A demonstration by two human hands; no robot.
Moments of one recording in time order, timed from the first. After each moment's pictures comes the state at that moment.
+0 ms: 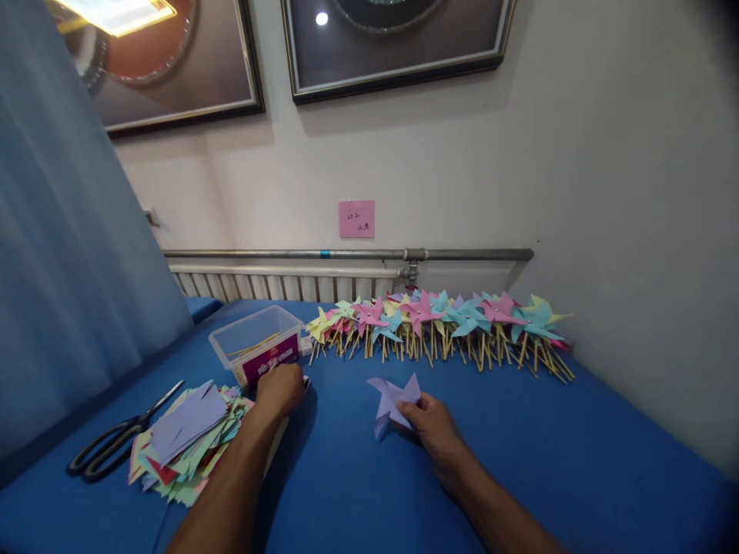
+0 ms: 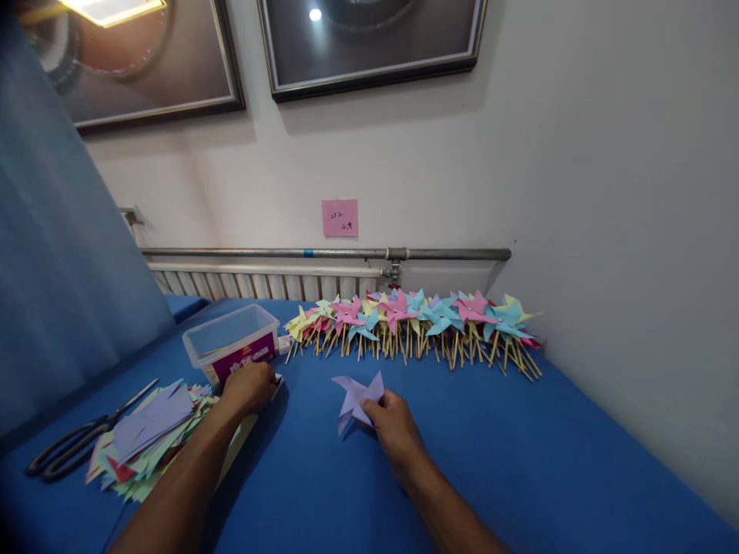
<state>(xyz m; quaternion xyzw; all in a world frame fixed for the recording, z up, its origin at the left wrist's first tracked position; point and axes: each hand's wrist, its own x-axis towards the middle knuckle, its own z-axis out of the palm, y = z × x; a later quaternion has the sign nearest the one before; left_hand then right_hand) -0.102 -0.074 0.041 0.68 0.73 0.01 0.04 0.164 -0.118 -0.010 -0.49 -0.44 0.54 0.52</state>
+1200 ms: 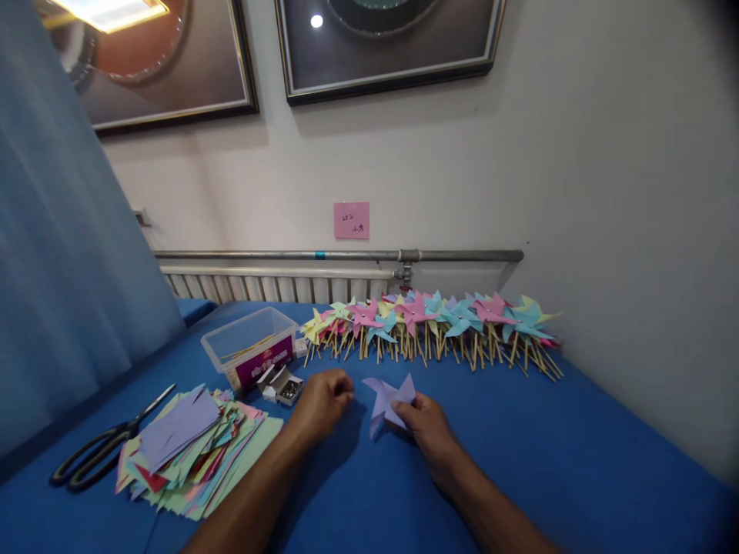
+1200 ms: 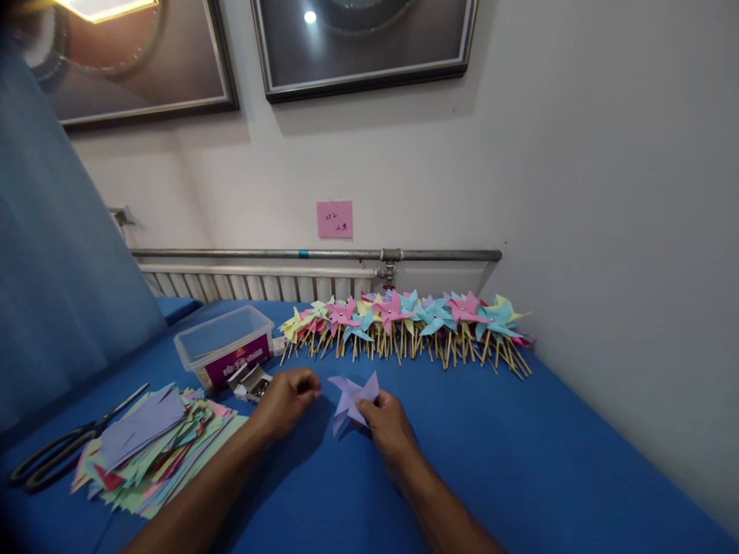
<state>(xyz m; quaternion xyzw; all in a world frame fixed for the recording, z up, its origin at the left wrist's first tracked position) -0.042 -0.090 0.013 0.75 0.51 0.35 0.23 0.167 -0.110 -0.025 -0.50 -0.44 0.52 0.53</state>
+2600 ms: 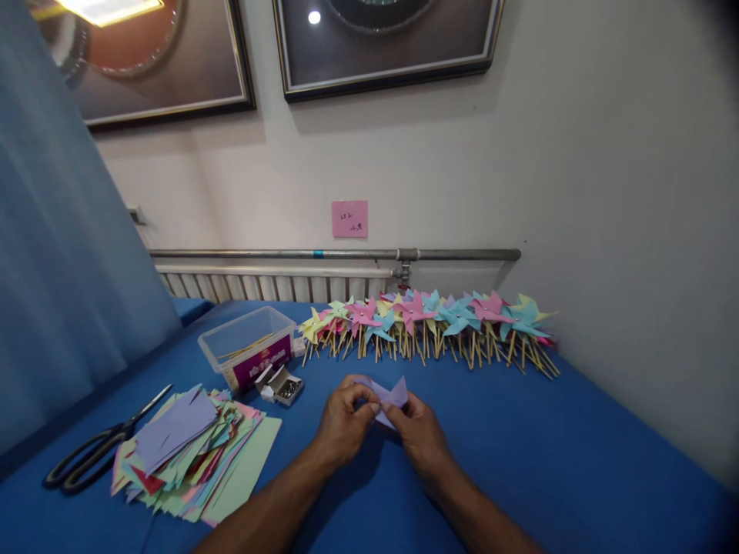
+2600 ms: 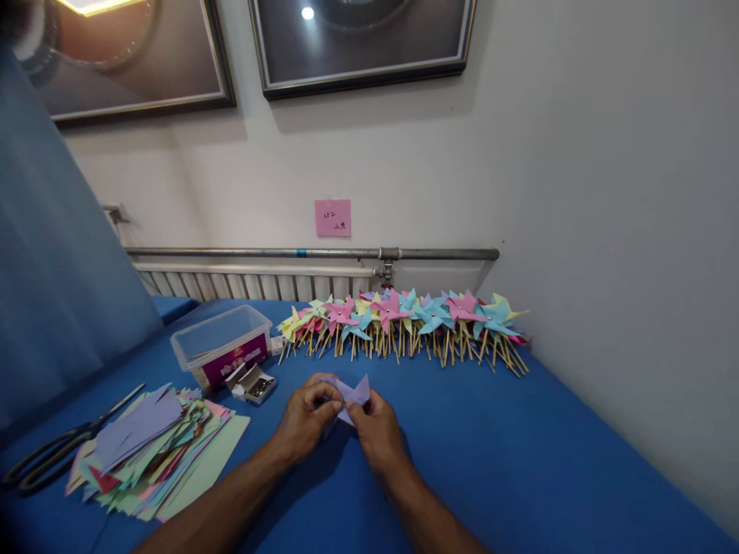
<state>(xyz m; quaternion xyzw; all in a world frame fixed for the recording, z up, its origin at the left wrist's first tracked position) 0.003 -0.111 -0.003 0.67 0.42 0.49 0.37 0.150 -0.121 -0.016 -0.47 -0.46 0.50 0.56</state>
